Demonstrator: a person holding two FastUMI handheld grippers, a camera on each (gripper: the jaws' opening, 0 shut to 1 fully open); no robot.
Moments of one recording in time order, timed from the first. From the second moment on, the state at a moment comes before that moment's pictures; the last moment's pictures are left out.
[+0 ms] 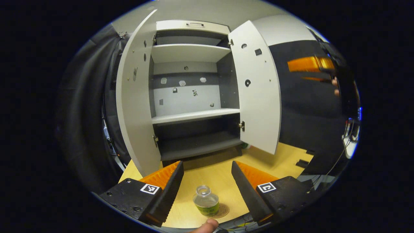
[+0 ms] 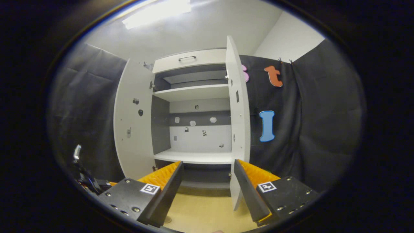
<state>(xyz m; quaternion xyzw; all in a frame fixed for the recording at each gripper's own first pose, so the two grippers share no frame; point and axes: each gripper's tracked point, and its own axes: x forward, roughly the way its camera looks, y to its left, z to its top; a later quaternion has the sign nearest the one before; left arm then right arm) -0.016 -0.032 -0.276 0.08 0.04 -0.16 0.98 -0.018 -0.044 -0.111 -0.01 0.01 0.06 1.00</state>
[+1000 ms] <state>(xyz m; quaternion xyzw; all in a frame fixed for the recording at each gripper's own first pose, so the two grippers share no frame) -0.025 0.065 -0.030 0.05 -0.03 -0.04 1.00 0.072 -0.223 -0.054 -0.04 0.01 -0.03 1.00</state>
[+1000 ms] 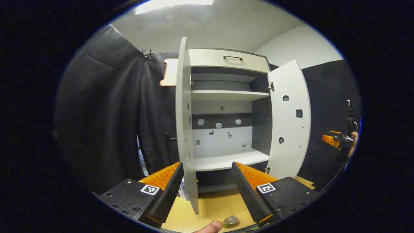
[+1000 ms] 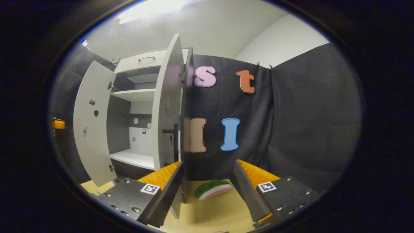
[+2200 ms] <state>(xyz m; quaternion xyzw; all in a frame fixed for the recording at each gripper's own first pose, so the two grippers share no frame) -0.048 0.179 -0.059 0.01 -0.02 0.03 1.00 0.188 -0.190 -0.024 -0.05 0.02 -0.06 1.00</state>
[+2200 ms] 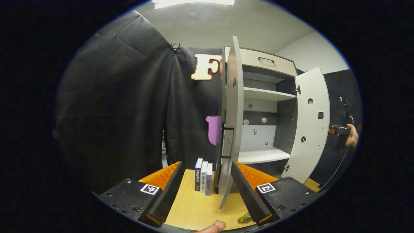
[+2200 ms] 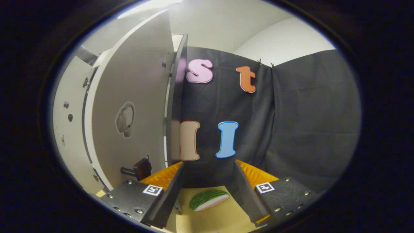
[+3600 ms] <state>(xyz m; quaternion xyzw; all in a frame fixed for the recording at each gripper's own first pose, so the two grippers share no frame) -0.008 0.206 -0.069 0.03 -0.01 0.06 1.00 0.197 -0.019 -0.055 -0.05 0.02 0.02 1.00</state>
